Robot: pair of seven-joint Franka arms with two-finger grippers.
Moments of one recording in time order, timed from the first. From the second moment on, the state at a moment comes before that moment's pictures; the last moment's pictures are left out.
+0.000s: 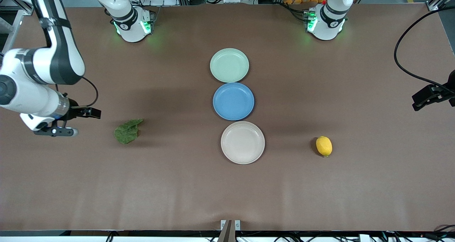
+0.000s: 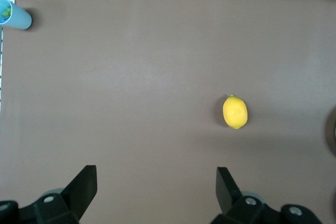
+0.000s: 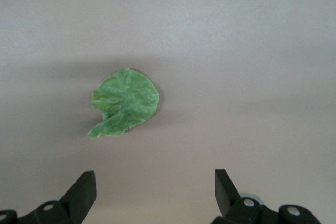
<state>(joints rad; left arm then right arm) 0.07 0.16 -0.09 -1.38 0.13 1.66 -0.08 -0.06 0.21 0.05 -1.83 -0.07 1.91 0.06</state>
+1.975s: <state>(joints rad) 0.09 0.11 -0.14 -1.38 -0.03 1.59 -0.07 -0.01 0.05 -0.05 -1.38 -0.07 1.42 0.05</state>
